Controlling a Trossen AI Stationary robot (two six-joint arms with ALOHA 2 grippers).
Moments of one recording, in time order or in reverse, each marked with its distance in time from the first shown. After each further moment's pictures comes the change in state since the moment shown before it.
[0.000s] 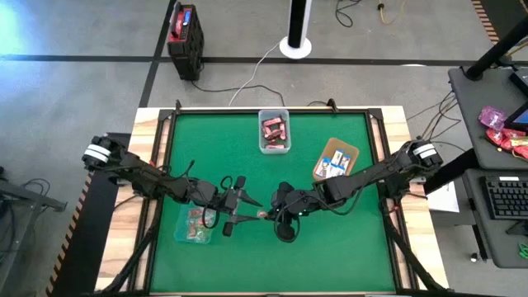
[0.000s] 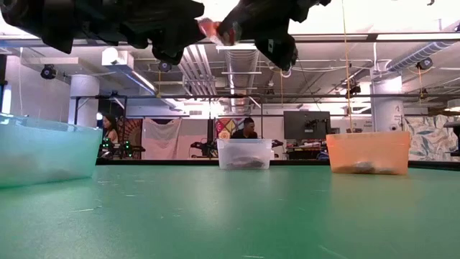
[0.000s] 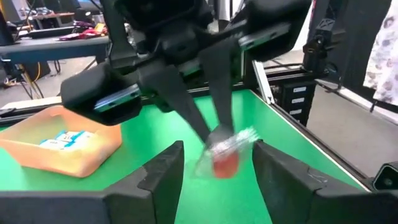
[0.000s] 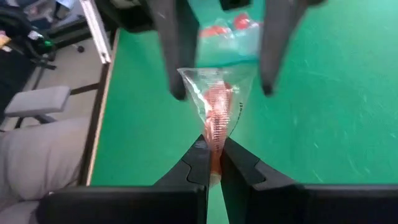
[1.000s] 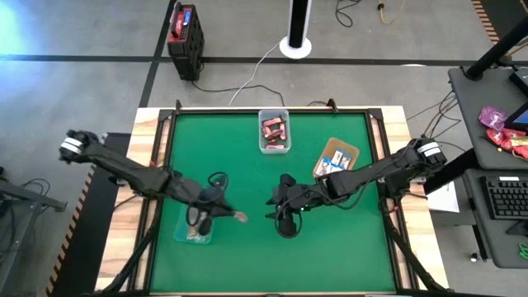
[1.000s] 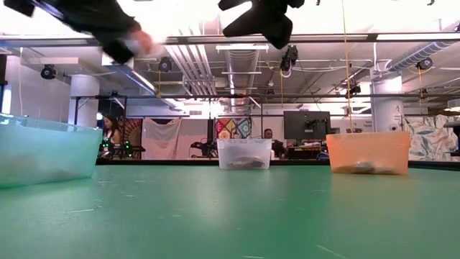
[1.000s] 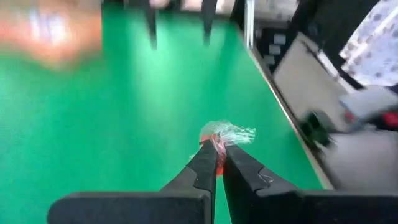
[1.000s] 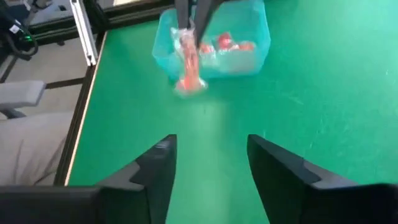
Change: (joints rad) left arm -0.057 -0.370 0.031 -0.703 0.024 -0.276; right arm -0.020 -0.042 0.065 -0.120 0.057 -0.106
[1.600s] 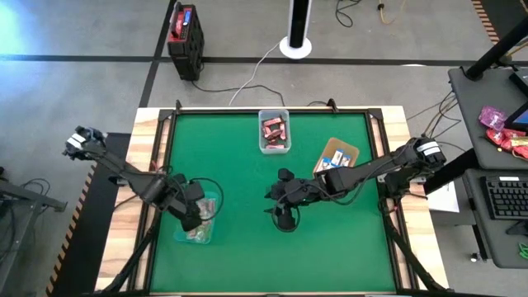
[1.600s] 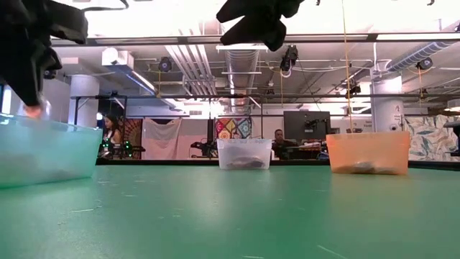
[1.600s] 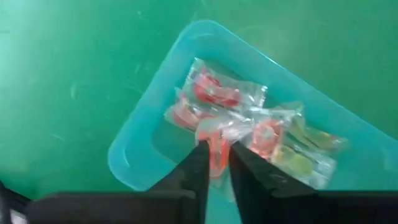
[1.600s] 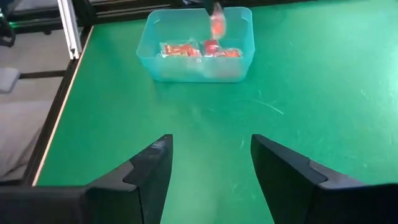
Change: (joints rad) left arm -0.187 0.051 0.246 -1.168 -0.178 -0.743; right arm -0.035 0.001 -0.001 0.002 0.001 -0.106
